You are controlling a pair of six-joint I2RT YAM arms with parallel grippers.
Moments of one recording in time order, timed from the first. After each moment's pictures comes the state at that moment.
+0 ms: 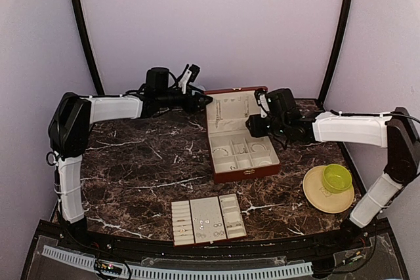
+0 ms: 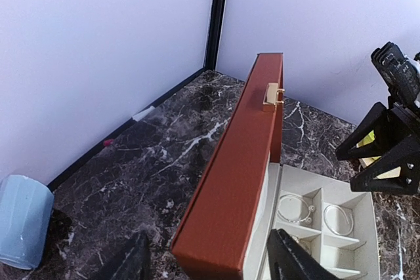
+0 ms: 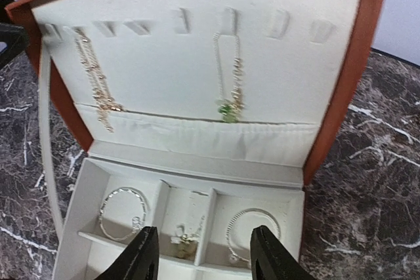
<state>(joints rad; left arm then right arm) -0.50 2.07 1.56 0.23 0.58 0.04 0.68 1.58 1.05 -0.09 0.20 0.28</state>
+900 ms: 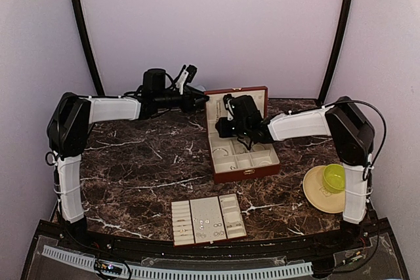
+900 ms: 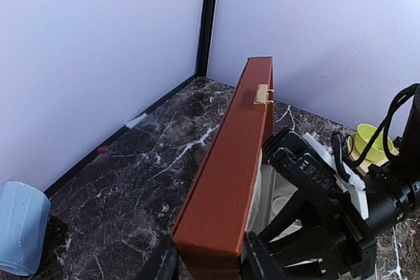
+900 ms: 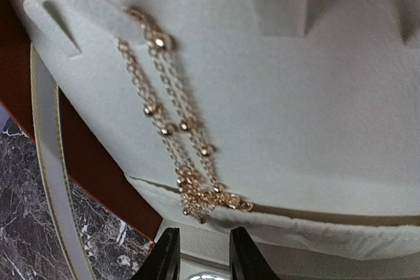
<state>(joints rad) -0.49 2.06 1.52 0.30 0.64 0.04 0.76 2.03 1.36 0.11 0.12 0.42</state>
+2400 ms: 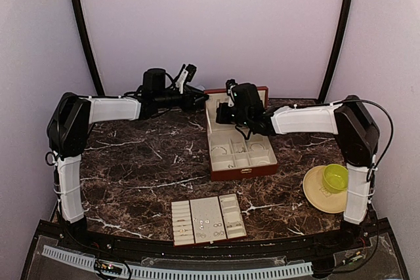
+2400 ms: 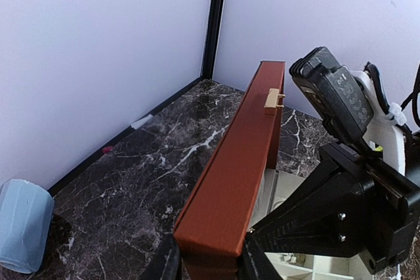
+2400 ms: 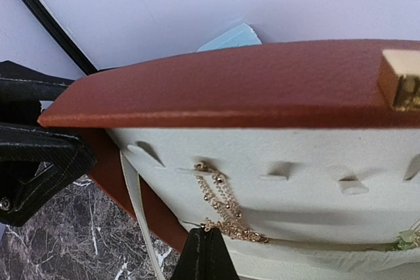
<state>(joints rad) -0.48 2.06 1.52 0.31 0.61 0.02 0.76 1.99 1.42 0.14 0.16 0.48</state>
